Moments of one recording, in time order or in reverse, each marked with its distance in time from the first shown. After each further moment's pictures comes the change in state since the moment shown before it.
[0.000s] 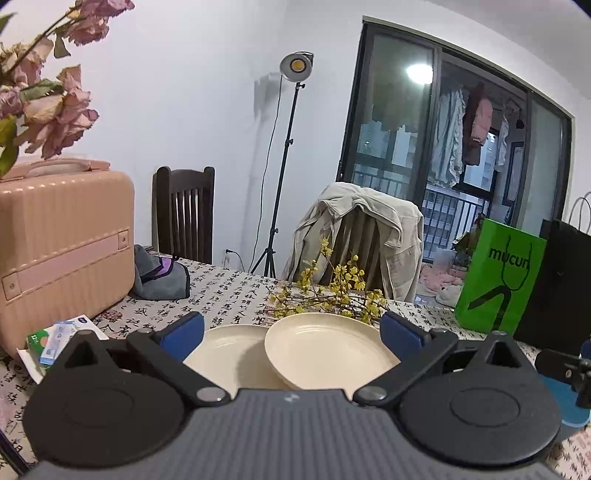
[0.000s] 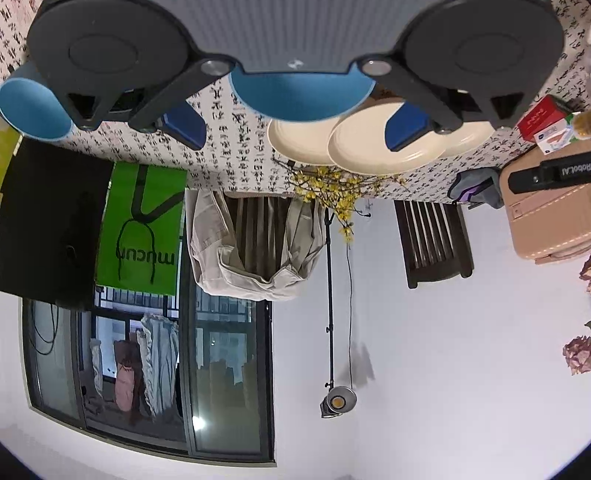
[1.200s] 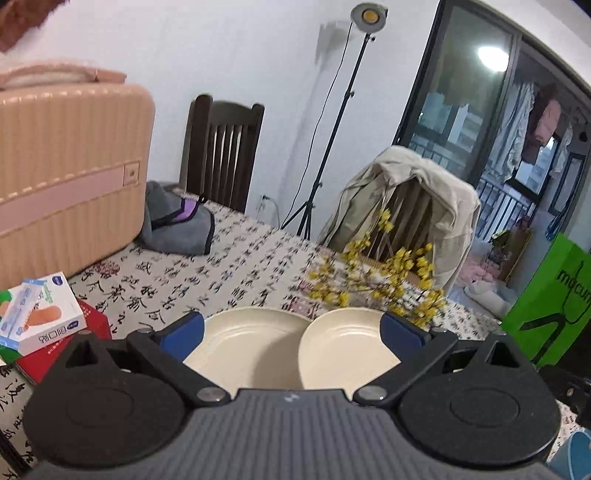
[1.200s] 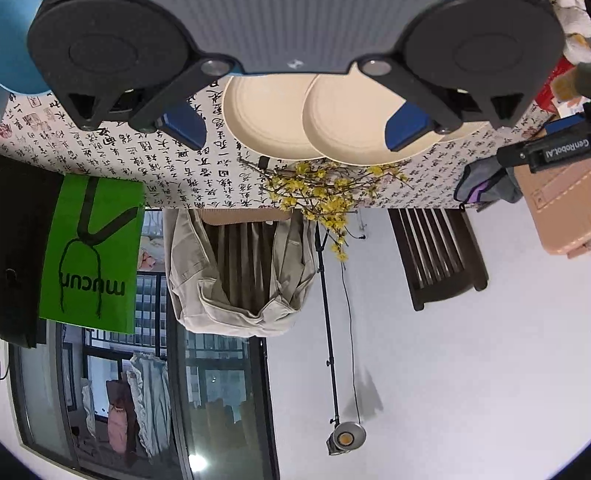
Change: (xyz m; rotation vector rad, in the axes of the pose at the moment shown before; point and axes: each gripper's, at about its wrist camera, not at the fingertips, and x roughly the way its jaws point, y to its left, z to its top) left arm 0.120 0.040 0.013 -0.180 0.184 0.115; right arm 0.126 0.023 0.031 0.075 0.141 0.024
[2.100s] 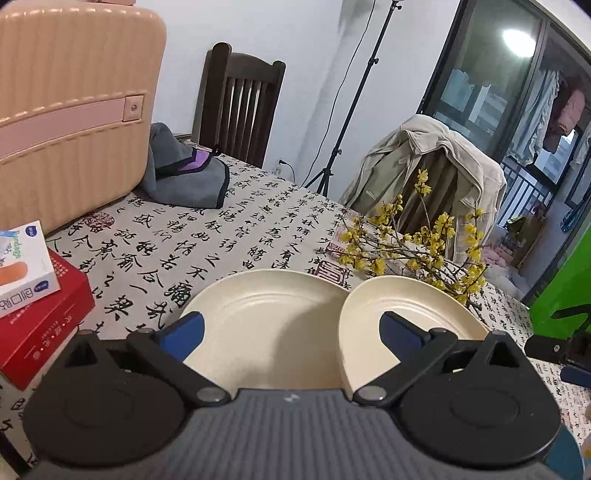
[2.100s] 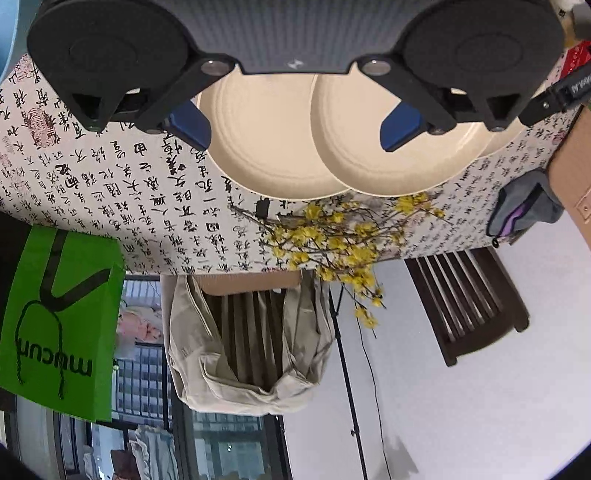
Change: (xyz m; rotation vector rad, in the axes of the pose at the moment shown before) left arm 0.061 0.021 -0.022 -0.048 0.092 0.035; right arm 0.109 -0.007 0.012 0.080 0.246 -0.024
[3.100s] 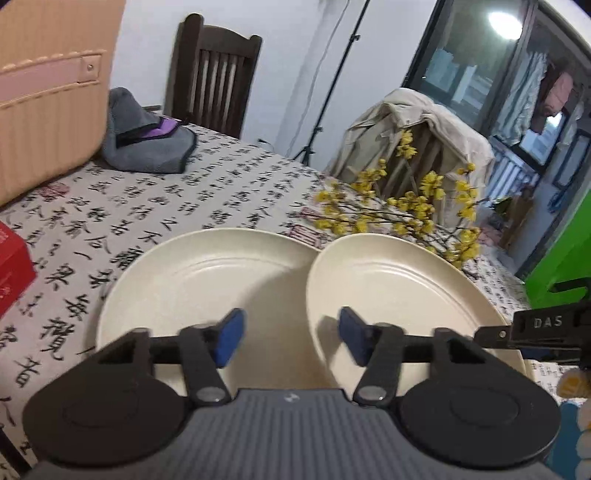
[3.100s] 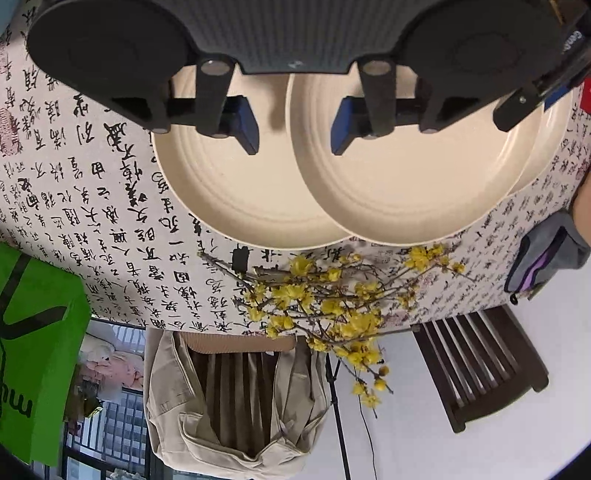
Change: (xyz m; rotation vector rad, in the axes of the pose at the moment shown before) left arm 0.036 -0.016 -0.023 0.025 0.054 -0.078; right arm 0.061 0.019 0.005 -0.037 0.184 0.002
